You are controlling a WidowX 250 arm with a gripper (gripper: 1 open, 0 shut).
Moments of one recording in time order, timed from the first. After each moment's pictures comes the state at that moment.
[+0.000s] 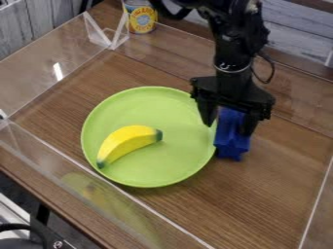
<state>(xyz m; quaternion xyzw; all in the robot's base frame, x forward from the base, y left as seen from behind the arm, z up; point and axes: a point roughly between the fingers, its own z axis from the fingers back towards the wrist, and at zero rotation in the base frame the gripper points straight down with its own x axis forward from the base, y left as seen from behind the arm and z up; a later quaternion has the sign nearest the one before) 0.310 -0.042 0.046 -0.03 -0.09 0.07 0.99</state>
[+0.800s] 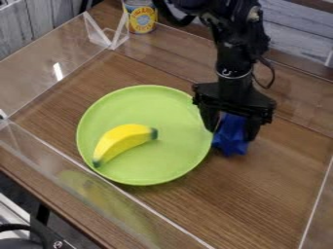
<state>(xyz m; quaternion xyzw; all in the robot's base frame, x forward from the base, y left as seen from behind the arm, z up) 0.312 -0.043 0.036 -0.03 -0.08 0.08 0.99</state>
